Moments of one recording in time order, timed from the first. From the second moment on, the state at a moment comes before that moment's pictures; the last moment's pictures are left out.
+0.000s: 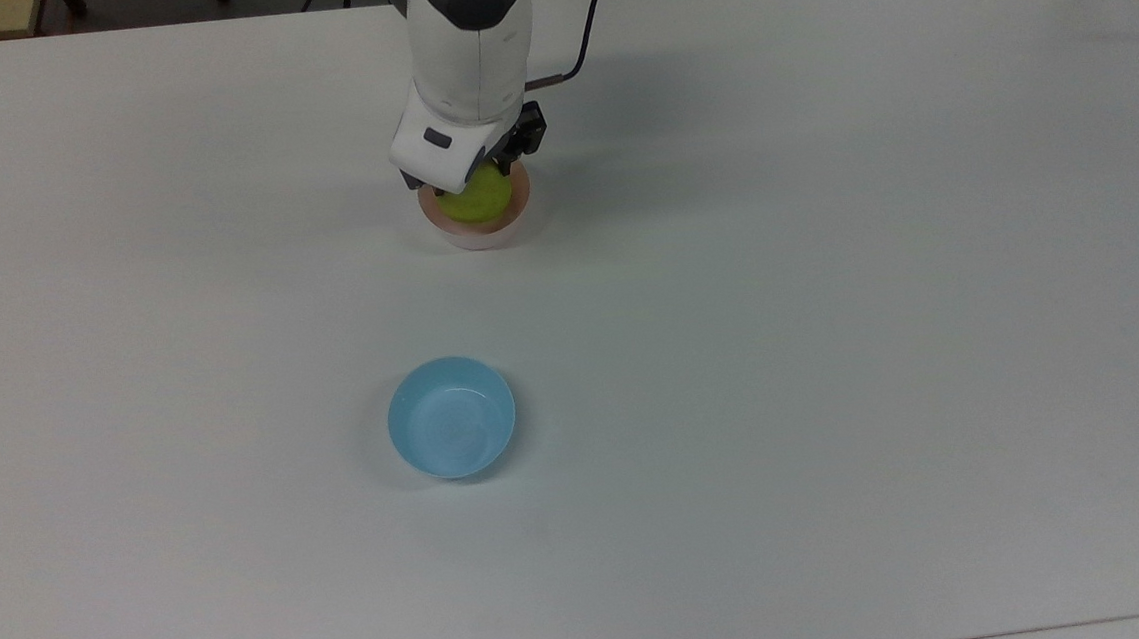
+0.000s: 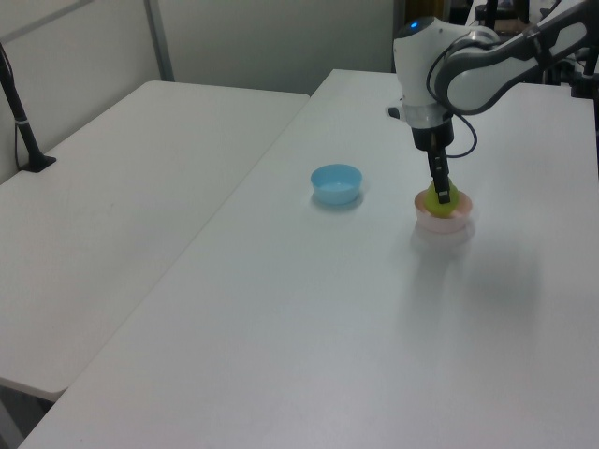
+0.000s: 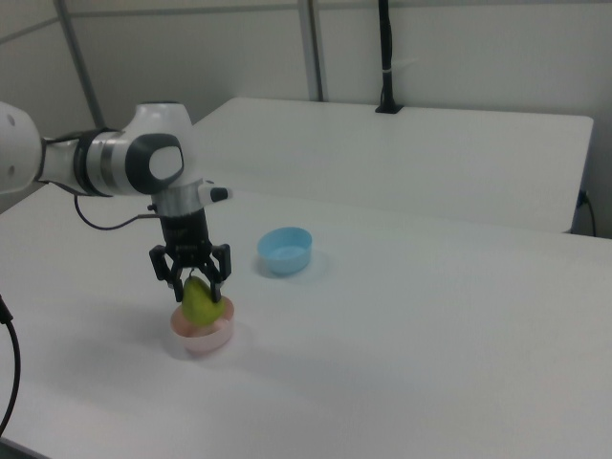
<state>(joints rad) 0.11 0.19 -0.02 -1.95 -0.11 1.93 -0.19</state>
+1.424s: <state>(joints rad) -0.26 0.32 -0.05 -1.84 -0.19 2.01 -0.37</state>
